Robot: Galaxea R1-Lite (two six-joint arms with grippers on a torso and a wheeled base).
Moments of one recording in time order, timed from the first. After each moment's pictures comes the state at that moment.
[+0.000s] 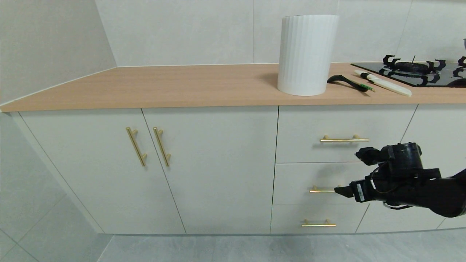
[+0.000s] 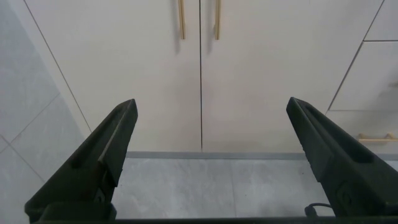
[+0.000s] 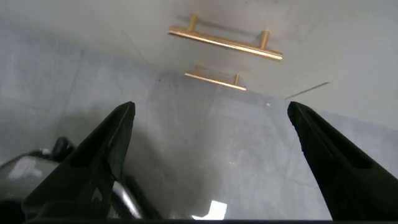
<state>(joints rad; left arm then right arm) 0.00 0.00 0.00 0.00 0.02 0.00 0.14 1.95 -0.71 -0.57 0.06 -0.06</state>
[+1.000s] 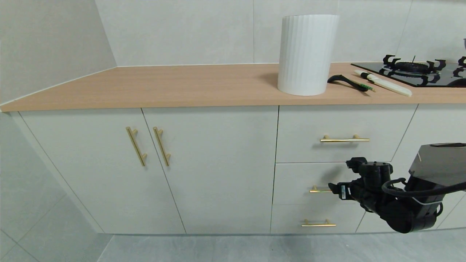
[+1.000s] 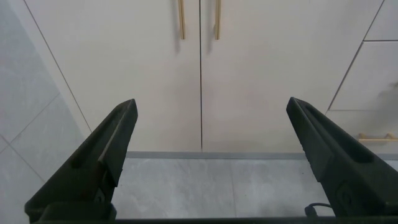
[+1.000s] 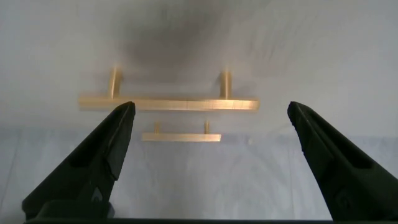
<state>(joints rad) 0.00 0.00 0.00 0.00 0.02 0.00 0.14 2.32 -0.73 -1.09 -0.18 0.03</state>
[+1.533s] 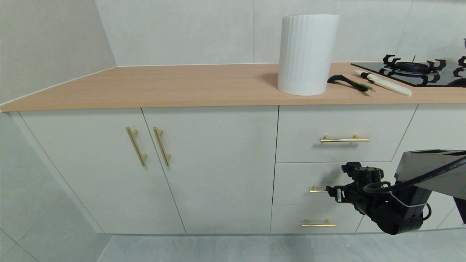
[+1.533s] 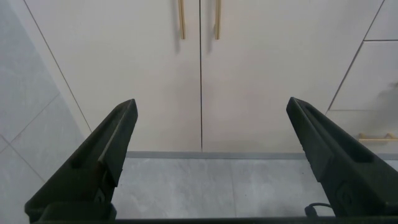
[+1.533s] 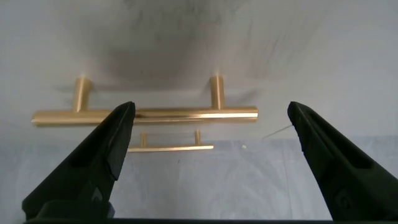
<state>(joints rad) 0.00 0.00 0.00 0.00 0.02 0.00 0.14 2.43 -0.79 -1.13 -0.22 0.04</state>
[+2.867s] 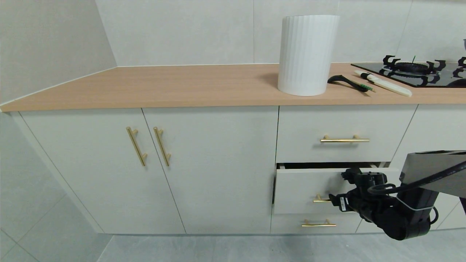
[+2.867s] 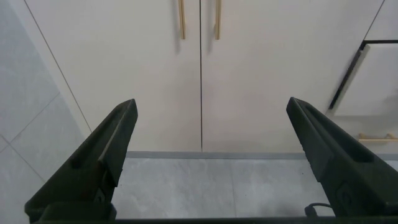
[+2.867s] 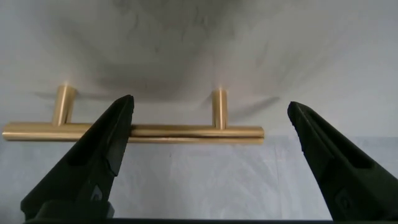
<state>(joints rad) 0.00 0.00 0.00 0.00 0.02 0.00 0.14 2.40 -0.70 -1.06 -0.21 -0.05</state>
